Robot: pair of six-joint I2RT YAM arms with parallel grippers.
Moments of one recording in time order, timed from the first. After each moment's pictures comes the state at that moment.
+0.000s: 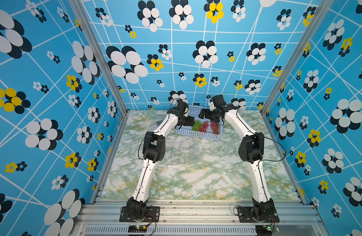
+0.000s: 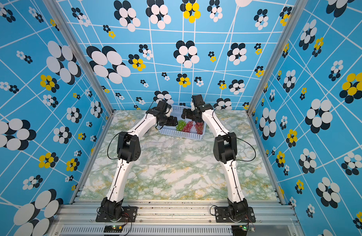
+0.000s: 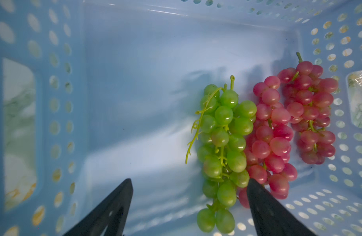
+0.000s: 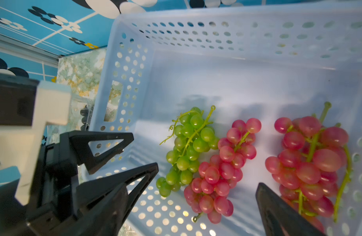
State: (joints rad) left arm -0.38 2.54 2.37 -0.78 0.23 -0.22; right arm 0.33 2.41 2.33 -0.84 -0.25 0.39
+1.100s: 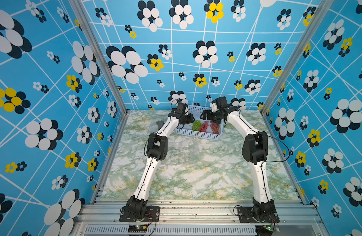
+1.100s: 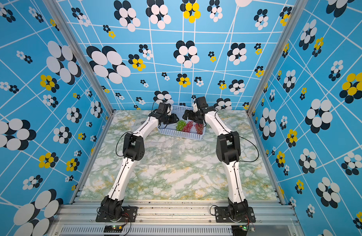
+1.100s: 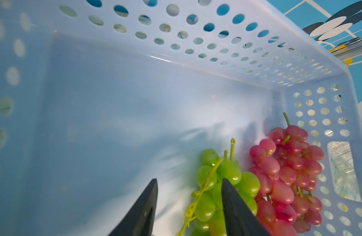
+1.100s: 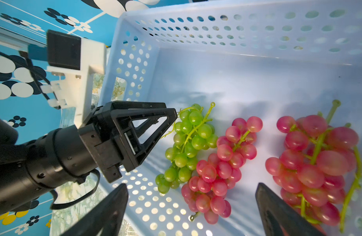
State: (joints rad) left arm -0.35 2.74 2.53 -0.56 0.35 -0.44; right arm 0.30 2.36 2.19 -0.72 -0.33 0.39
